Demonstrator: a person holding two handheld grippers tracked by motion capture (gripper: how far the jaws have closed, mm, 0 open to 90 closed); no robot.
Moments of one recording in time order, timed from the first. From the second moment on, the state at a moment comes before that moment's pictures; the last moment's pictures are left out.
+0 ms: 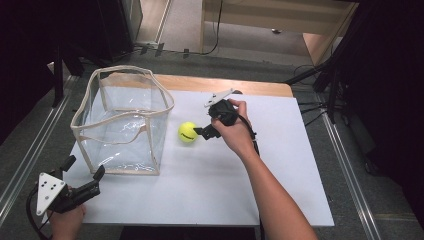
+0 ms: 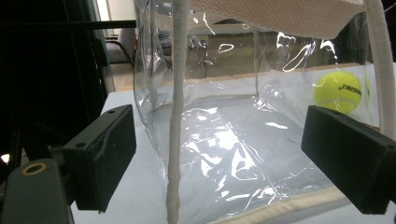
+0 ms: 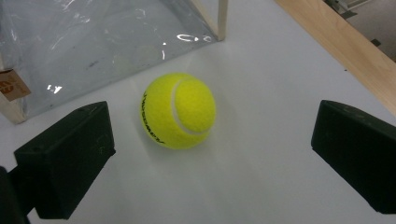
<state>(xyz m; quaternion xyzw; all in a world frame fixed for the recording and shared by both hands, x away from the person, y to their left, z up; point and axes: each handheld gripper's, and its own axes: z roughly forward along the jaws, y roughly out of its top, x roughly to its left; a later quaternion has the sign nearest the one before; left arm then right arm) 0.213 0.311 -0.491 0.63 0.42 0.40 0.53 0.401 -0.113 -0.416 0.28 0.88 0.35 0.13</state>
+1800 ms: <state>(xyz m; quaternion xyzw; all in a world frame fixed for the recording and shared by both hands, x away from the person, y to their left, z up) 0.214 0.312 -0.491 0.63 0.42 0.39 0.53 0.447 -0.040 -0.452 0.26 0.94 0.20 0.03</state>
